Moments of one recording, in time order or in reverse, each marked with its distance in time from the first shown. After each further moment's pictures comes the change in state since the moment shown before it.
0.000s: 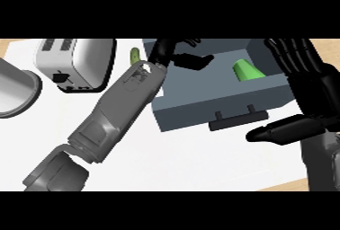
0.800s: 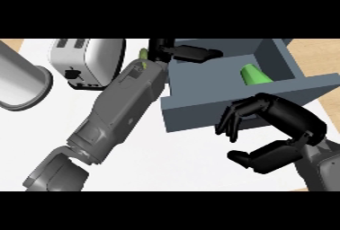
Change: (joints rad) left arm 0.023 0.000 0.062 -0.092 0.256 0.023 -0.219; right arm 0.038 -0.136 0.239 -0.007 -0.070 0.363 0.119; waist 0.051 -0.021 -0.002
